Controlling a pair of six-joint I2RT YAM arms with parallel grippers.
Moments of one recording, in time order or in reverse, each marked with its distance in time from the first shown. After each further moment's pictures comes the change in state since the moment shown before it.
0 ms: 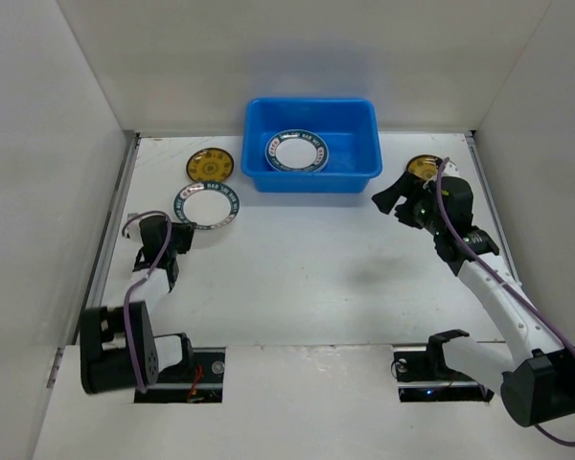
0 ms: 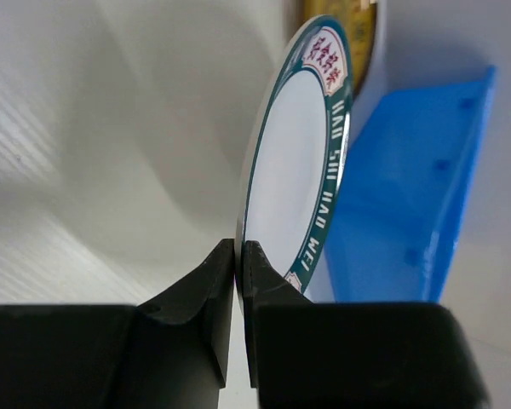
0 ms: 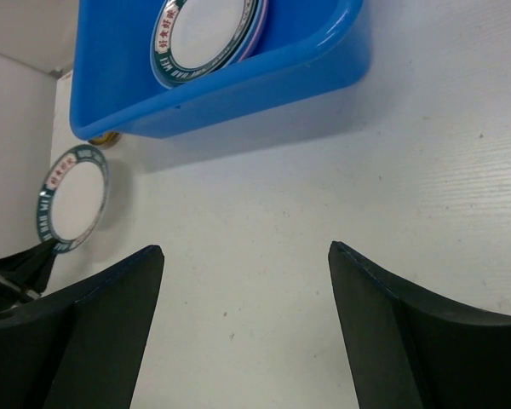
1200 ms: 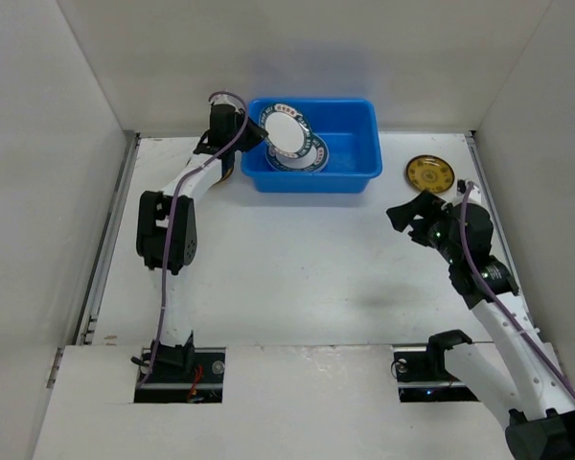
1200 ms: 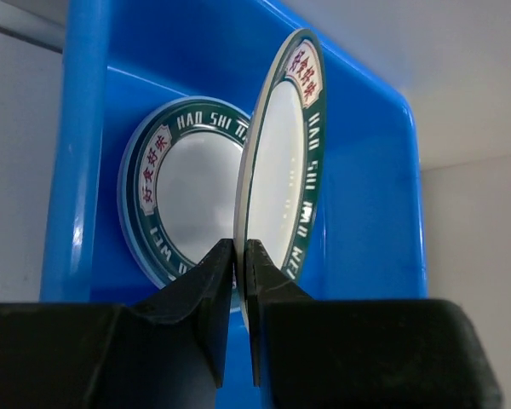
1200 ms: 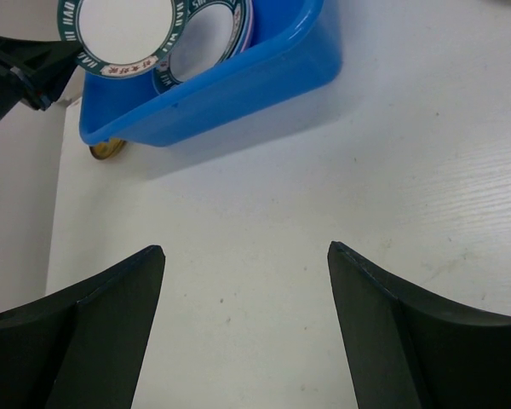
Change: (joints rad) left arm -0.351 0.824 1.280 -0.265 0.138 0.445; right arm 0.000 -0.274 -0.100 -0.105 0.078 0.028
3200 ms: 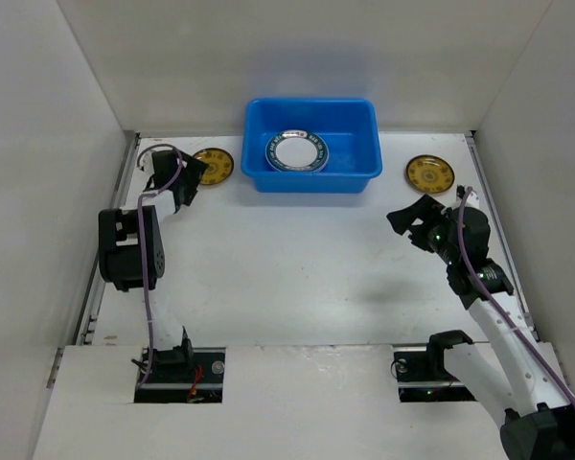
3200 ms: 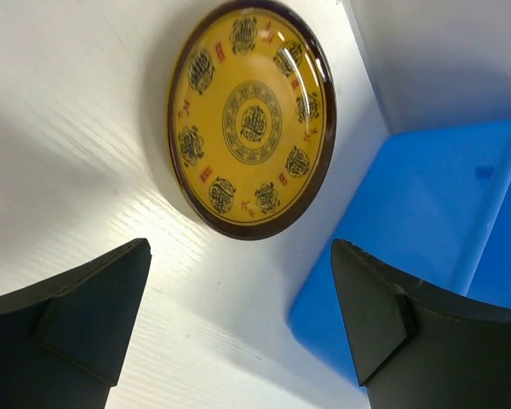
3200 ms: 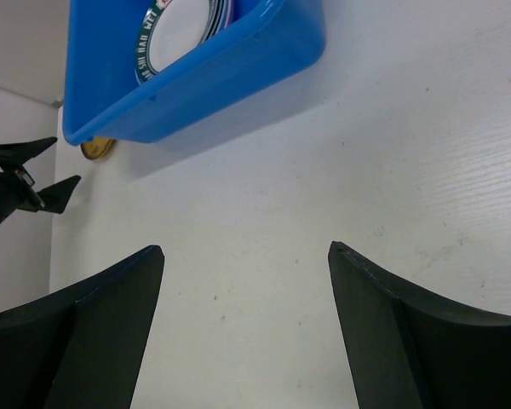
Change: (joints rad) left arm 0.310 -0.199 -0.523 0.074 -0.126 -0.226; right arm -0.051 0.000 -0.074 0.038 -0.047 0.036
